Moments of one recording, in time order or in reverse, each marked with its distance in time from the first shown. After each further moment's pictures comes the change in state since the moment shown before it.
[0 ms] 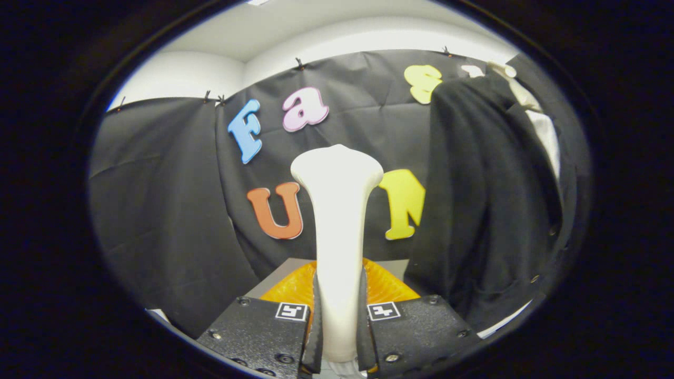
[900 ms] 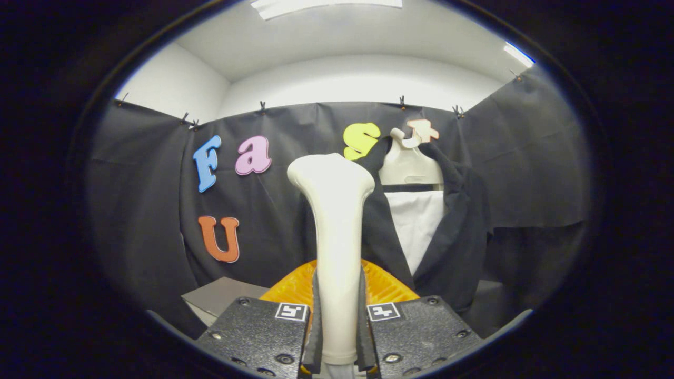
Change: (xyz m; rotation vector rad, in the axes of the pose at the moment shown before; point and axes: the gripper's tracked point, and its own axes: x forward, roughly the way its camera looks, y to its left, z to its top) arm -0.099 -0.186 0.089 -0.120 -0.193 -0.211
